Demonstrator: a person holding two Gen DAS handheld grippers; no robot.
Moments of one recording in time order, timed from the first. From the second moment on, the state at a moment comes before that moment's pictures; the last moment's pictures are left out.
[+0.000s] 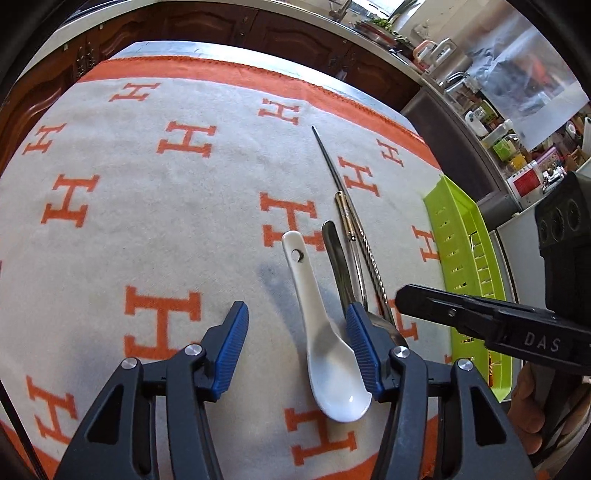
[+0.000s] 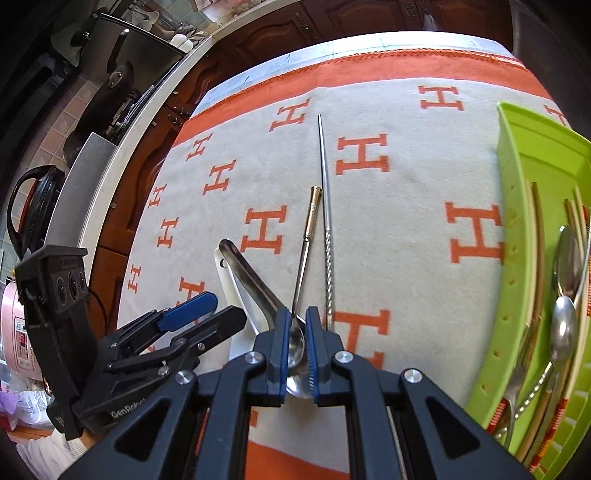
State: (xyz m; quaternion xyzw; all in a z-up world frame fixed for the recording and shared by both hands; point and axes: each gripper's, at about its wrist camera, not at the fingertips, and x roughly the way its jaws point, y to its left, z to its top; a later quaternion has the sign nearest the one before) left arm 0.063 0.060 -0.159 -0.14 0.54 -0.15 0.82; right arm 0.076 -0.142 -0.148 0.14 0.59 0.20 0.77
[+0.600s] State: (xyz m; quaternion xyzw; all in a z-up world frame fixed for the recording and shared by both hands) left arm 0.070 0.042 -0.165 -0.12 0.54 -0.18 0.81; right arm 0.102 -0.111 -0.167 0.08 0.61 0.16 0.77
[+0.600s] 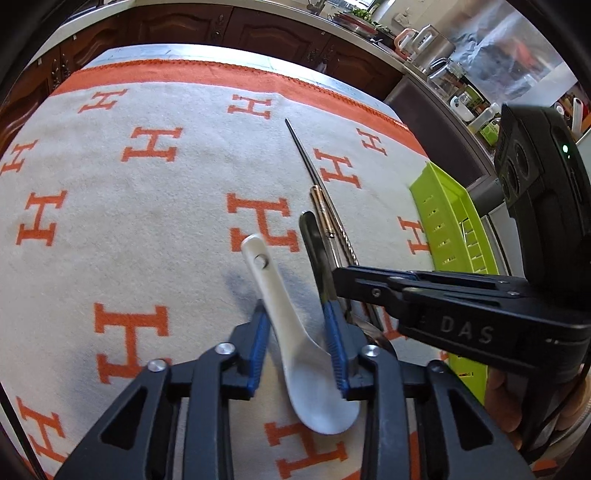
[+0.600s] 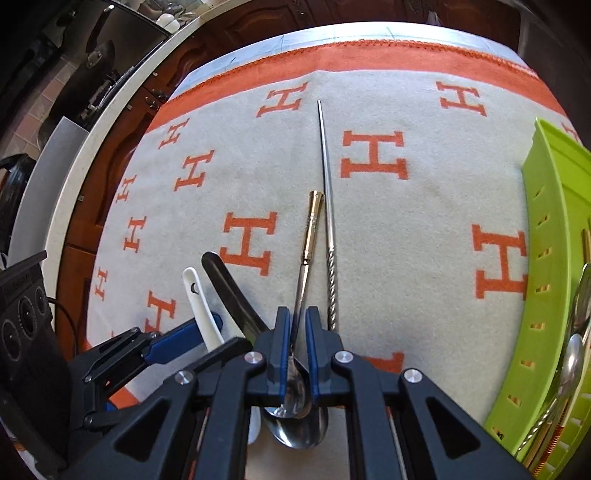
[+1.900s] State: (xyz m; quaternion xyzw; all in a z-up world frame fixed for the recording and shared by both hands) left arm 0.047 -0.017 -0.071 -0.14 0.54 -0.28 0.78; right arm 0.029 -0.230 -0.101 0.18 0.55 0.07 0.82
